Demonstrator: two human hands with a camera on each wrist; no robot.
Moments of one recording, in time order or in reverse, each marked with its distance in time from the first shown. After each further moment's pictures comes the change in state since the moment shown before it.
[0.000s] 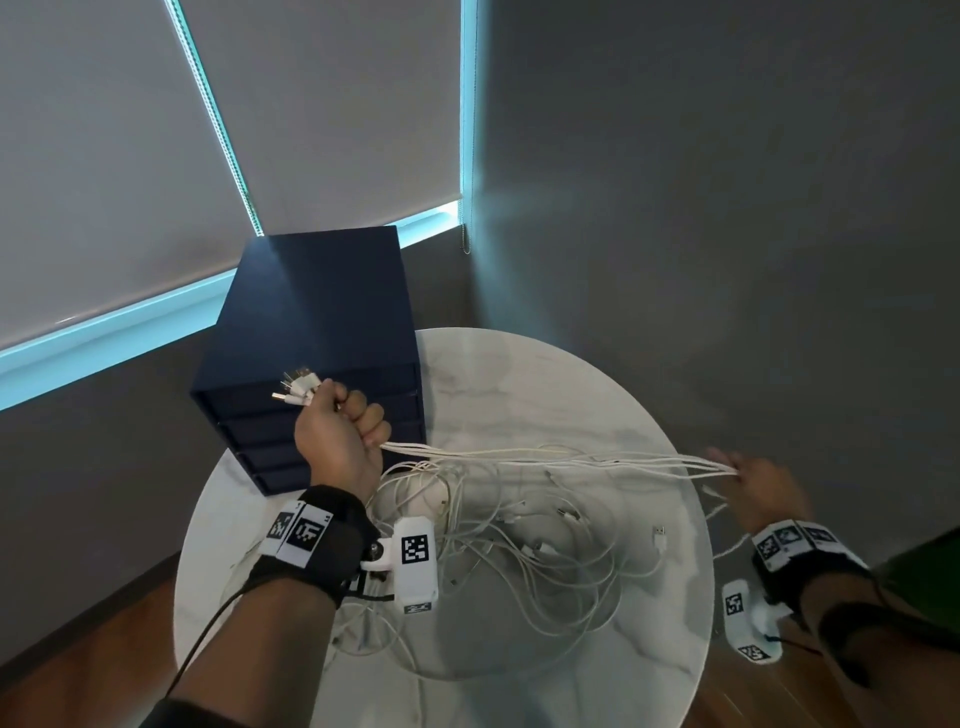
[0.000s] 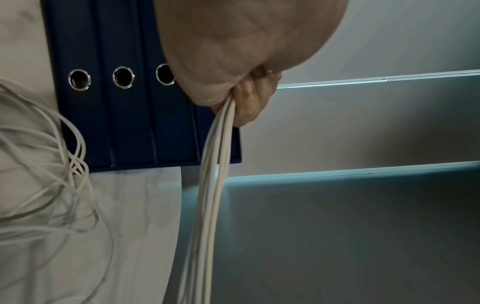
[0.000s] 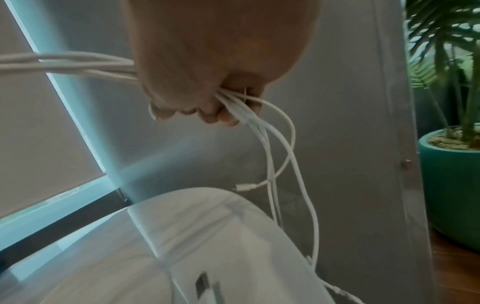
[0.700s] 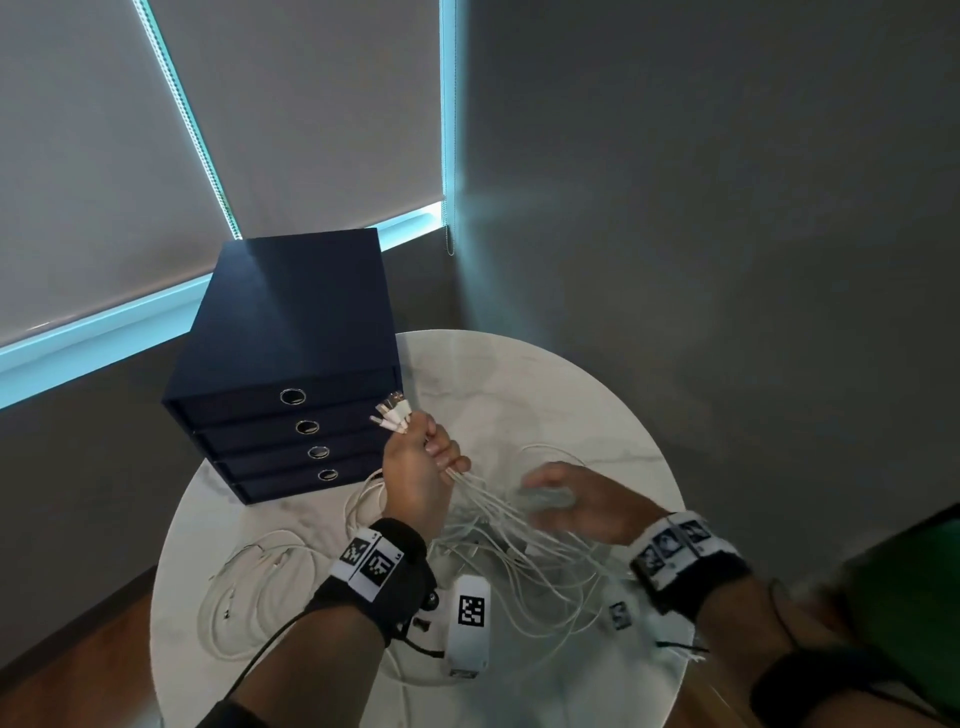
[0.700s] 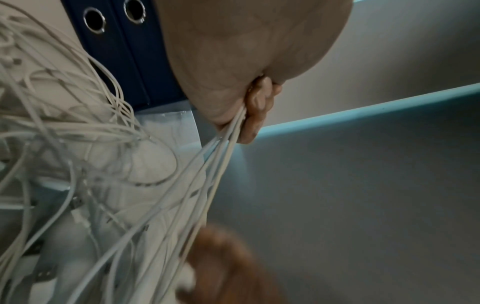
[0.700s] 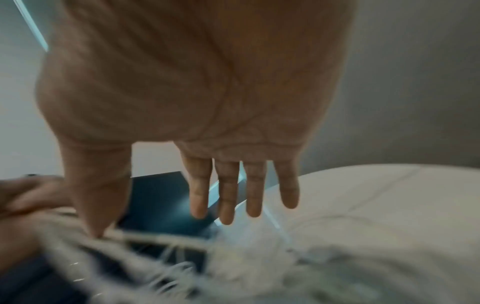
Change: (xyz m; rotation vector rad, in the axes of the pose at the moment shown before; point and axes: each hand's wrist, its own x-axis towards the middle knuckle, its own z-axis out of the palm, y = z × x) left_hand -0.033 -0.083 0.022 0.089 -0.132 -0.208; right_hand -0.049 -0.122 0.047 0.339 -0.565 -0.533
